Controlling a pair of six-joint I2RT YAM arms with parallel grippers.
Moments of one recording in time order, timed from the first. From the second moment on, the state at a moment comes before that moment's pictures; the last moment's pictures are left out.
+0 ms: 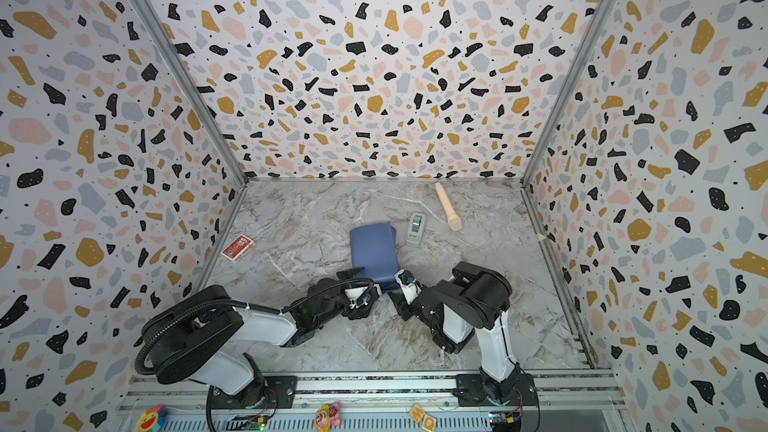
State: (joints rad) left arm -0.83 1.55 0.34 0.76 -0.06 0.72; right arm 0.79 1.99 0.25 1.40 0.01 0.05
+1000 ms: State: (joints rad) left arm -0.76 1.63 0.40 0.83 0.00 0.68; right arm 0.76 1.98 0.29 1.38 -0.02 0.14
